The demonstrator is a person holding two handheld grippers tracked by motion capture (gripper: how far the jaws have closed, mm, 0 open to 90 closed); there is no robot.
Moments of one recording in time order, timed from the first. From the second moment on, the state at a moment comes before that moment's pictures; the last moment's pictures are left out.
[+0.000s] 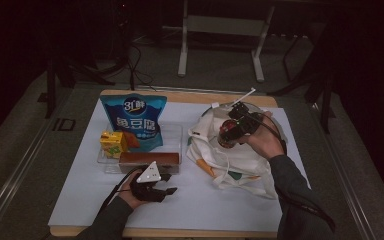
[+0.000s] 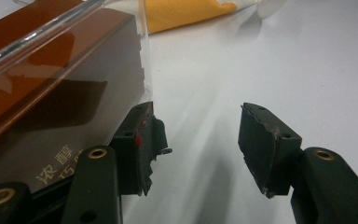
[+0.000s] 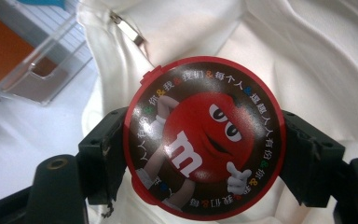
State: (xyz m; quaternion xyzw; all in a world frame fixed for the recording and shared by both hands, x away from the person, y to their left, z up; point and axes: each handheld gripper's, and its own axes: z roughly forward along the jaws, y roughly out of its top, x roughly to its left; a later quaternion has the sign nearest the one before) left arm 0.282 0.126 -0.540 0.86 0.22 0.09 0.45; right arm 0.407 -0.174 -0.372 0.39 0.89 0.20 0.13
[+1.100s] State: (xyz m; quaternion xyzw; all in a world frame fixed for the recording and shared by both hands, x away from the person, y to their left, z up) left arm 0.281 0.126 -0.540 0.86 0.22 0.10 0.45; right arm 0.403 -0.118 -0.350 0.35 0.90 0.22 0.12
